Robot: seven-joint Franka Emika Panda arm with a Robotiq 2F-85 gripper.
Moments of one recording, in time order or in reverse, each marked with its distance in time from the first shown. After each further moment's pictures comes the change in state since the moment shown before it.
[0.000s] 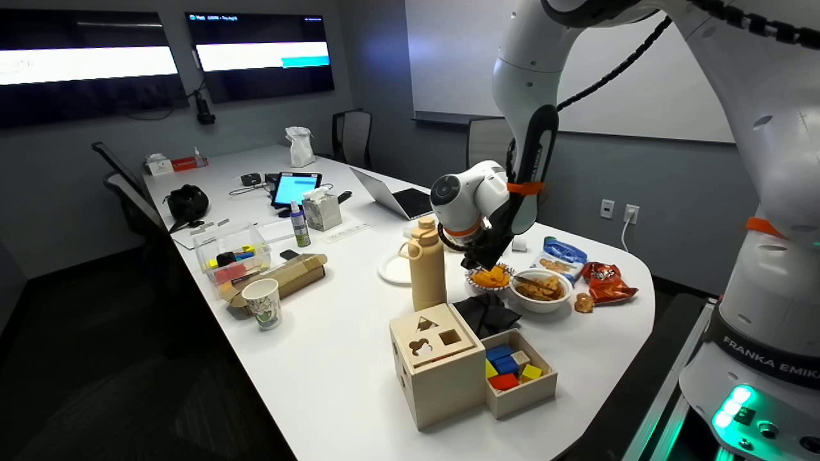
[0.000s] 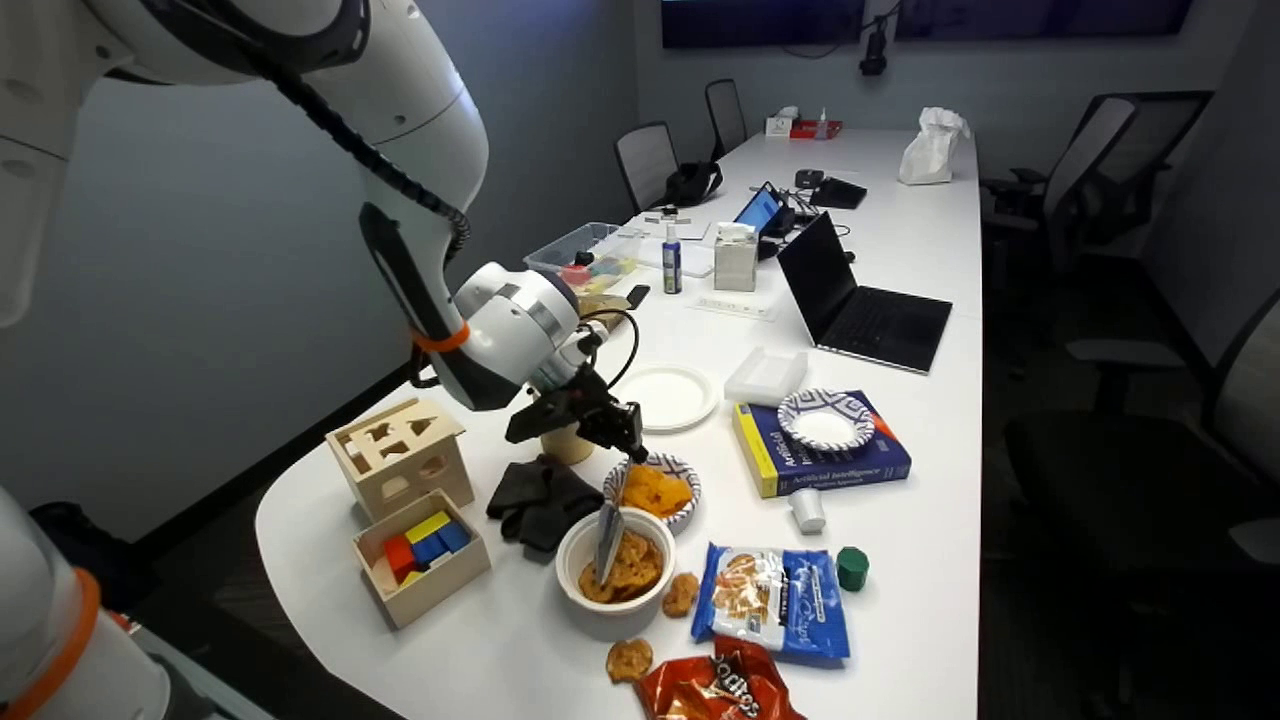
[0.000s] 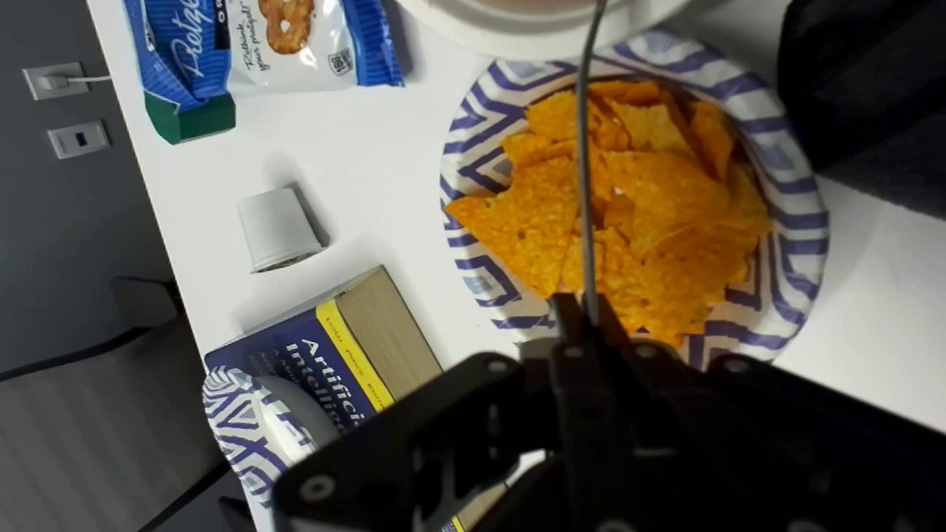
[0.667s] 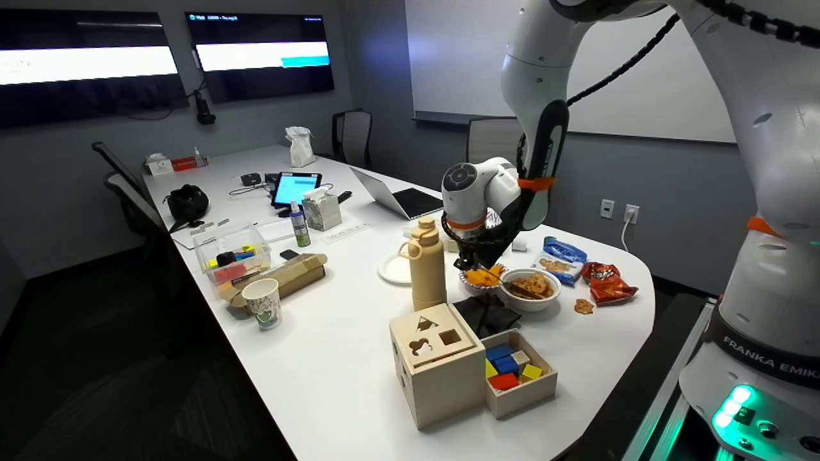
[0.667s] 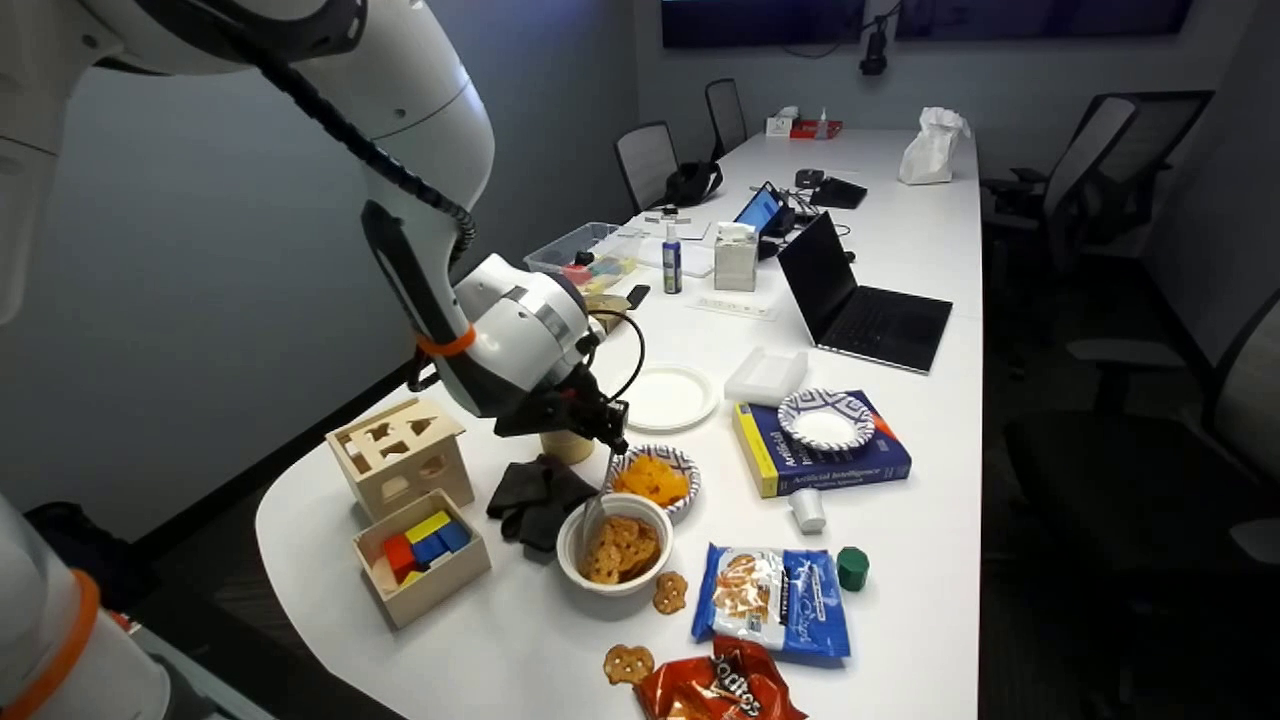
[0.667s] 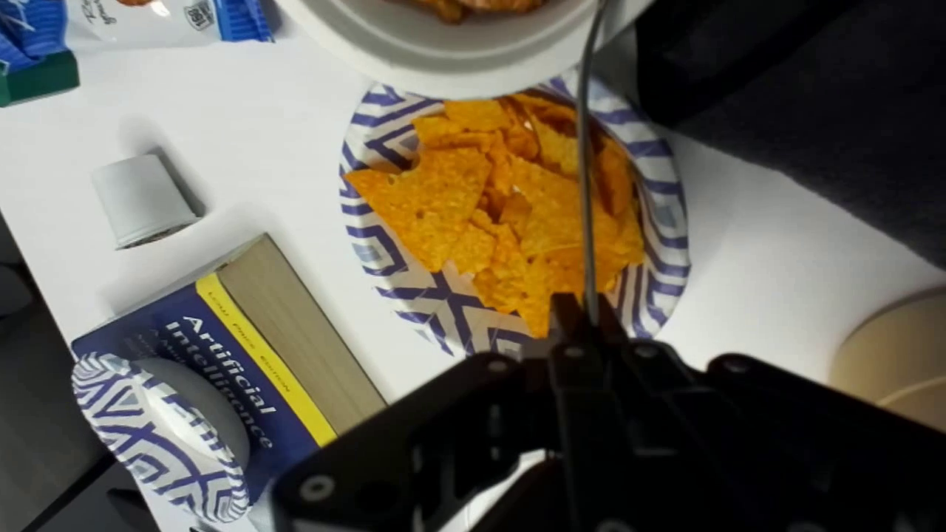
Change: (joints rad) arm -0.035 -0.029 -0.012 -0.041 -0.050 0.238 0.008
